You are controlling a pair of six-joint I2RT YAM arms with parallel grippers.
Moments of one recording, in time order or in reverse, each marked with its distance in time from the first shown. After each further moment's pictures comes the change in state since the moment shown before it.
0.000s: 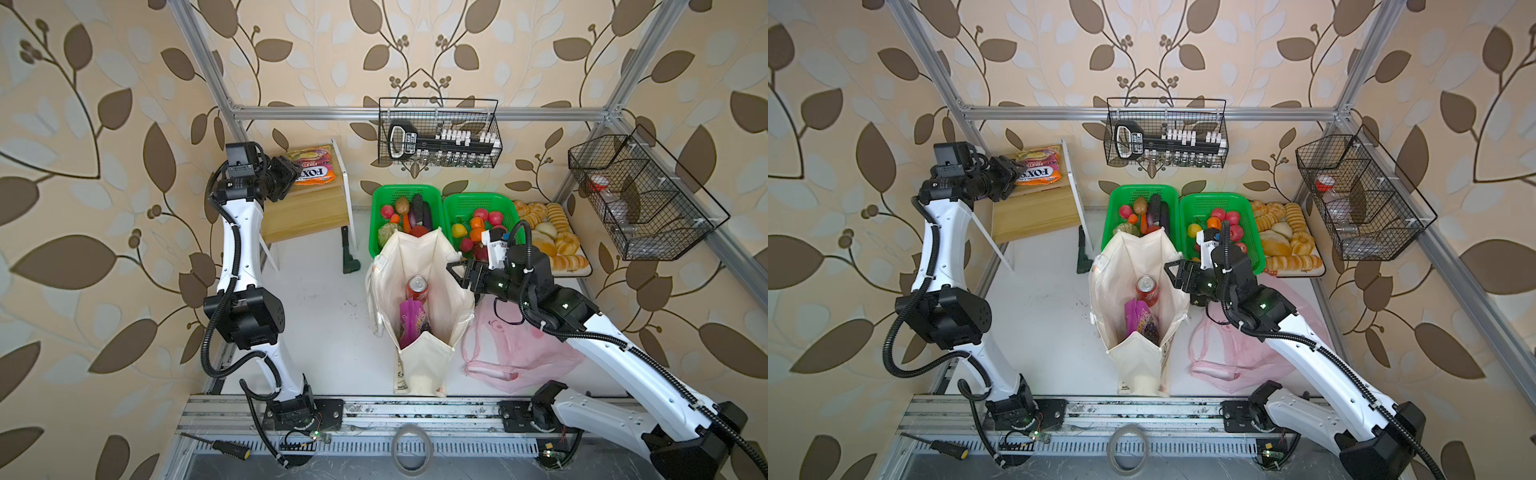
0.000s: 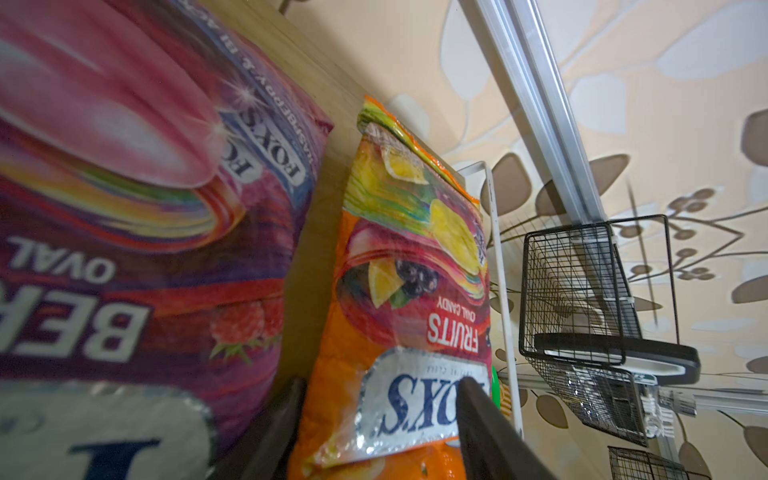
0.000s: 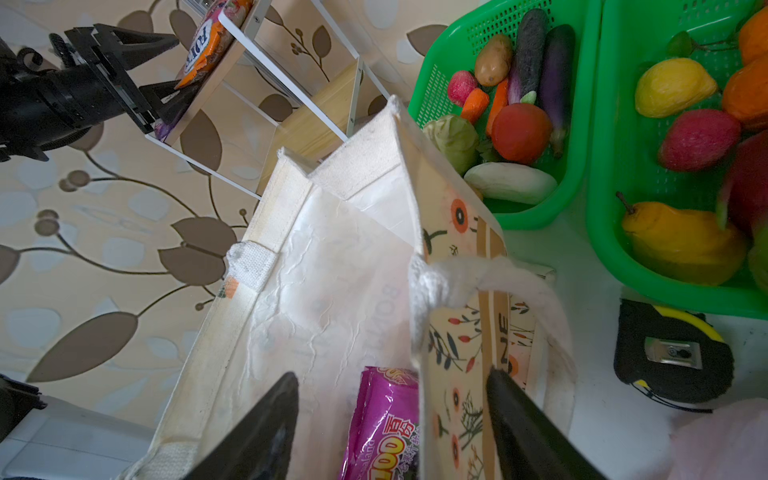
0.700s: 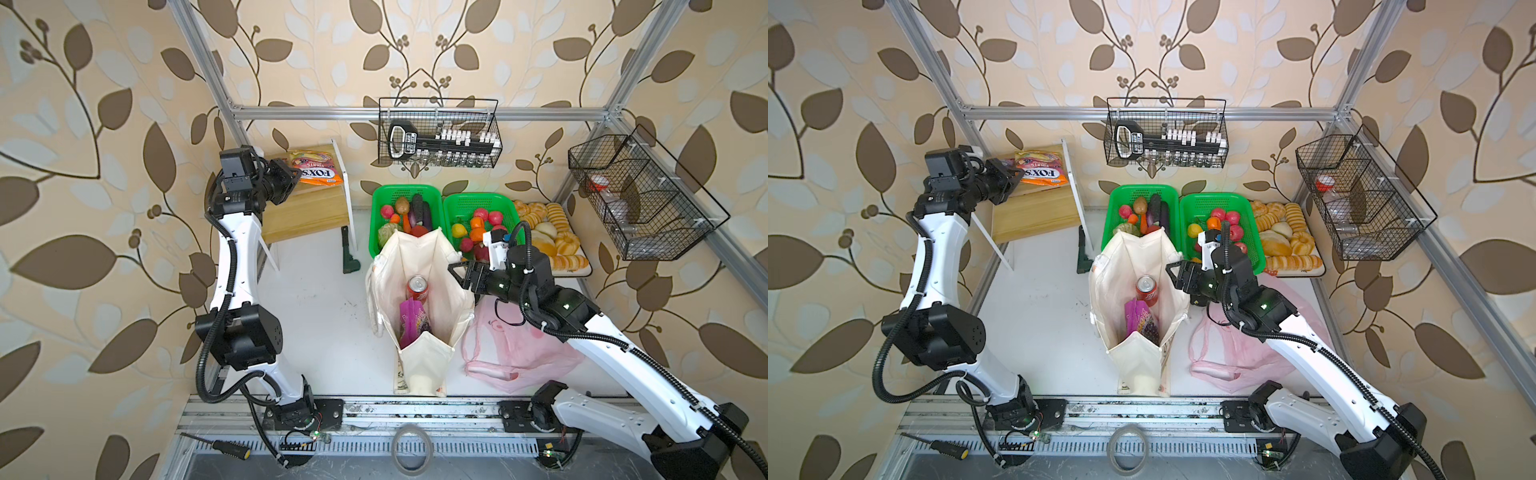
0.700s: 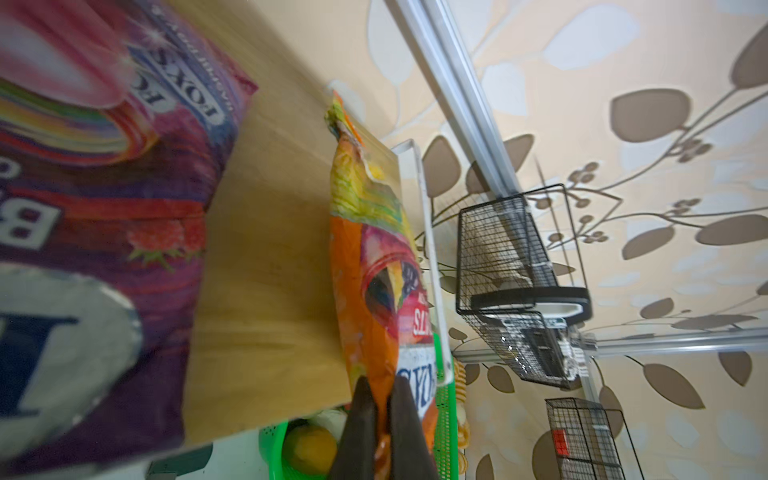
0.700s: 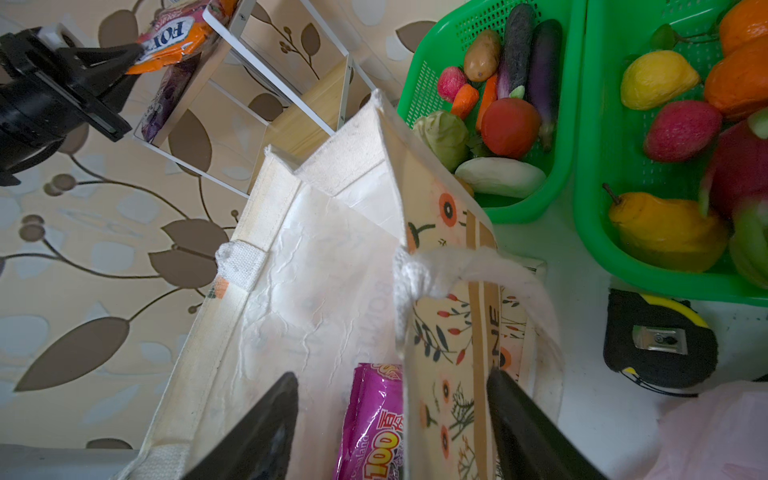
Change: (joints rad) left arm 0.000 -0.221 -0.236 0.193 0.128 -0.067; right arm 0.000 -0.006 0.000 -0.024 0.015 0.010
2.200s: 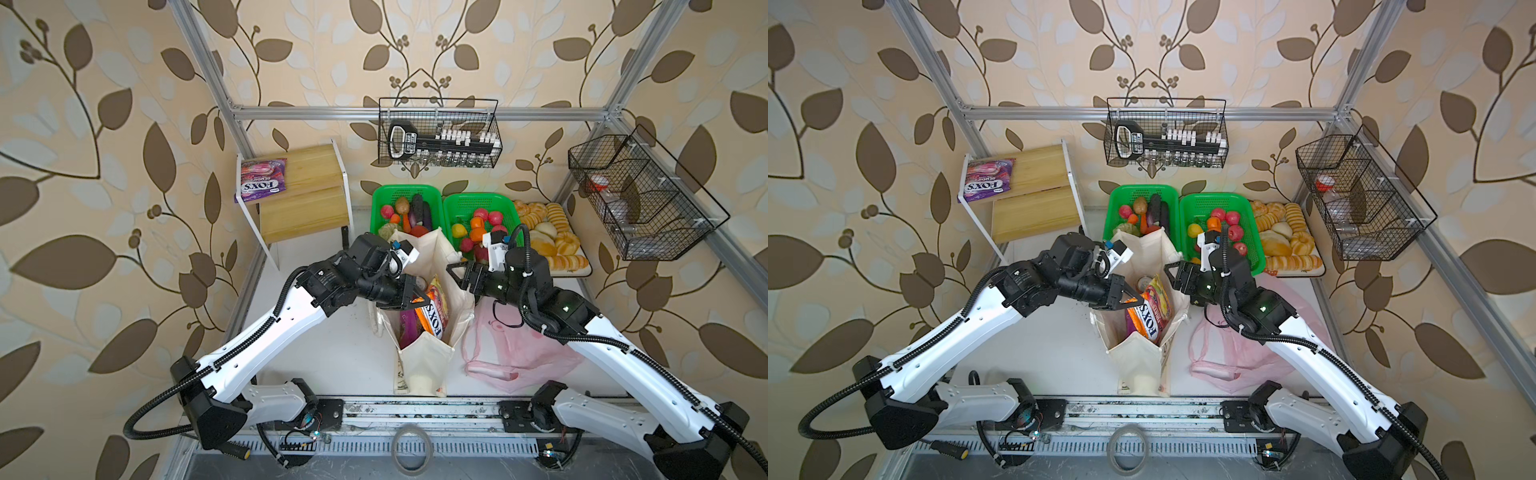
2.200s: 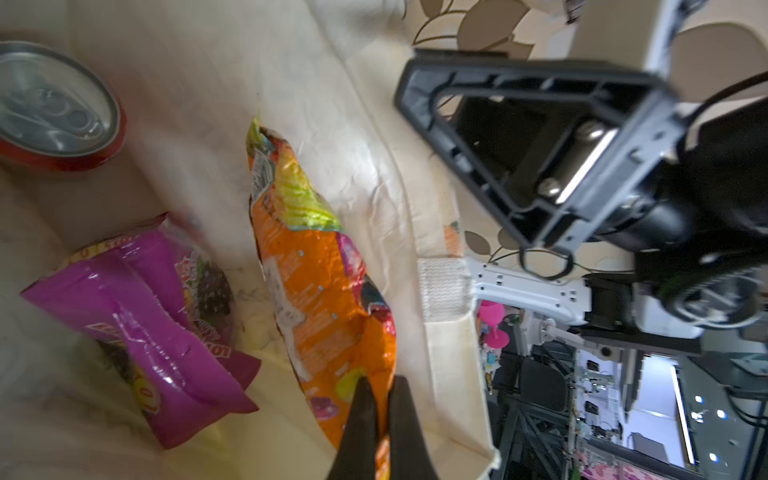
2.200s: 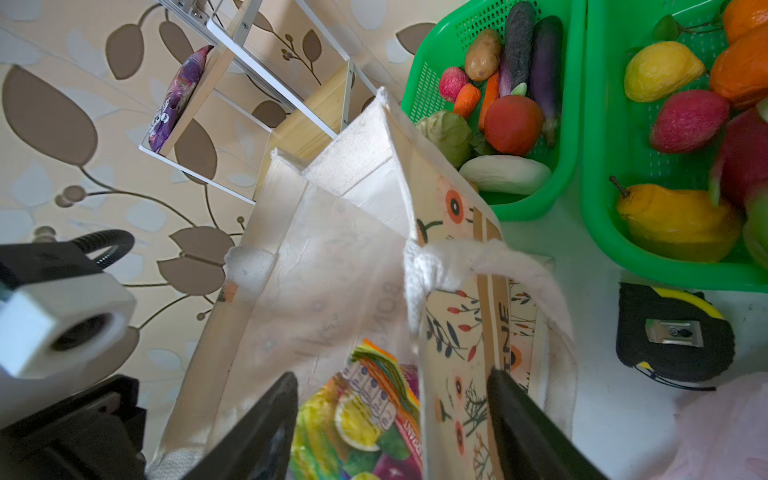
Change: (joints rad) left arm -1.004 -0.376 -0.572 -0.253 -0.021 0.120; right arm 0.033 -0.006 -0.005 0.008 0.037 0.046
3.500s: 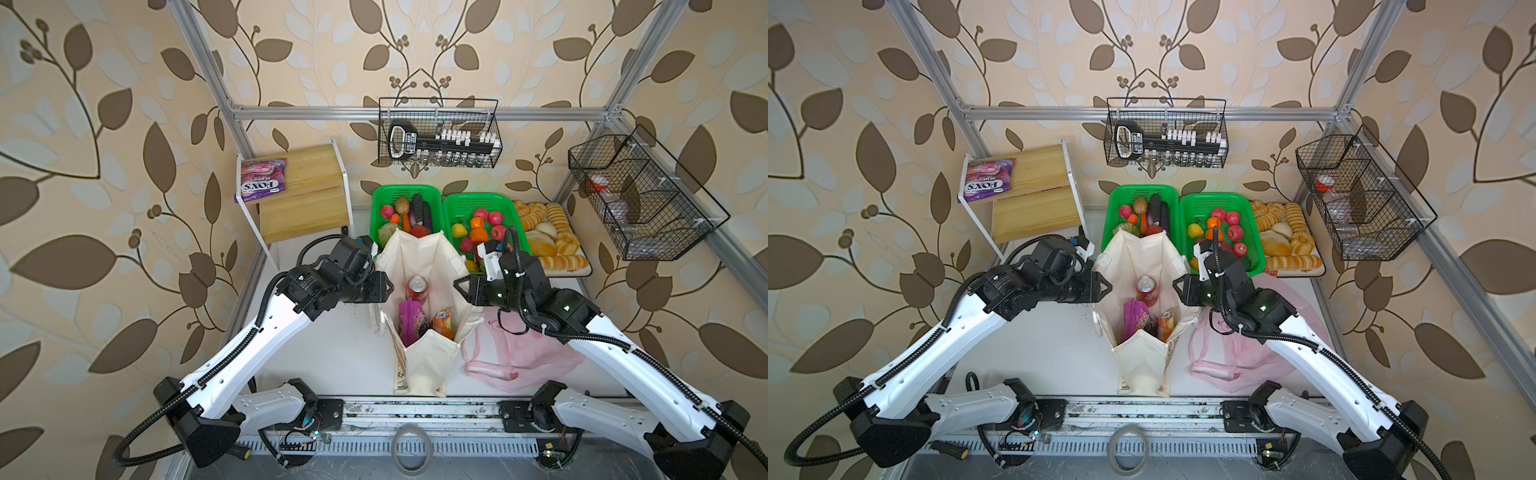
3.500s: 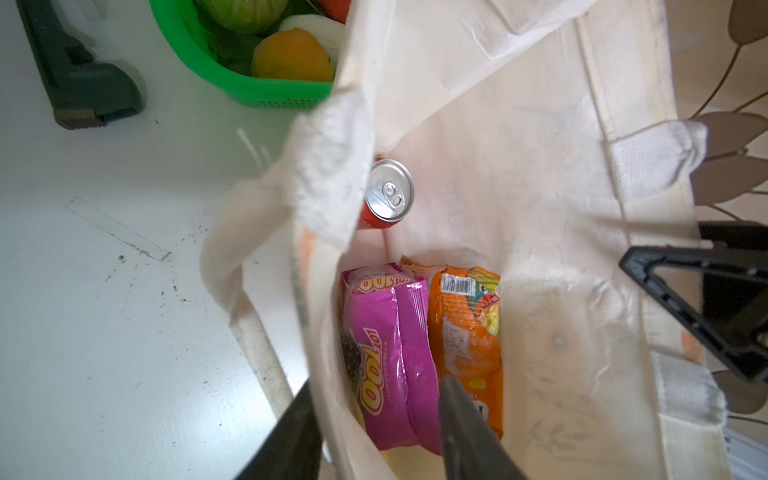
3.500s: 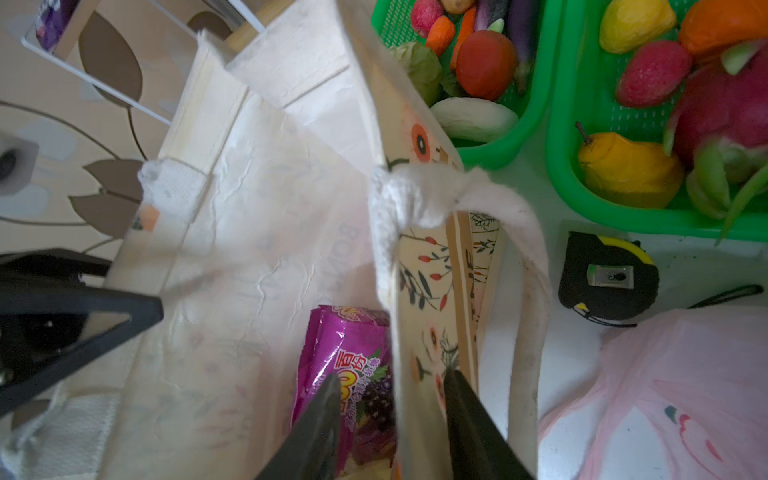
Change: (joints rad) left arm 0.117 -0.090 -0.050 -0.104 -0.403 0.067; right arm 0.022 0.007 0.029 -0.196 -0.001 -0.114
